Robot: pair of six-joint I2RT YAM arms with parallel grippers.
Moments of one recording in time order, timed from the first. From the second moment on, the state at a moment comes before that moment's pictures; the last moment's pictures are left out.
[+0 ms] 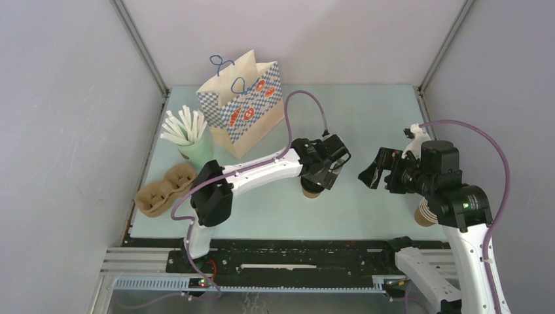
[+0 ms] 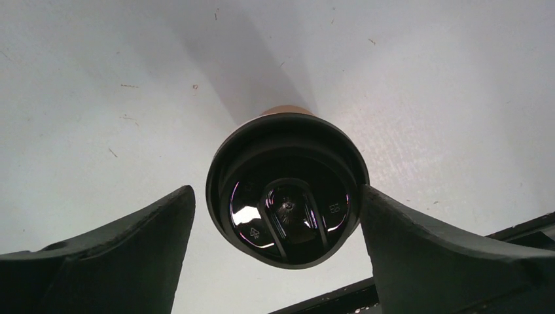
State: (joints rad) left arm -1.06 2.00 1.77 -0.90 -0.31 -0.46; right arm 0.20 0.76 1.21 -1.13 -0.24 0.37
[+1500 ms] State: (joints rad) left arm -0.71 1.59 0.91 -0.04 0.40 -0.97; right arm 0.10 1.56 0.73 -0.16 -1.05 0.64
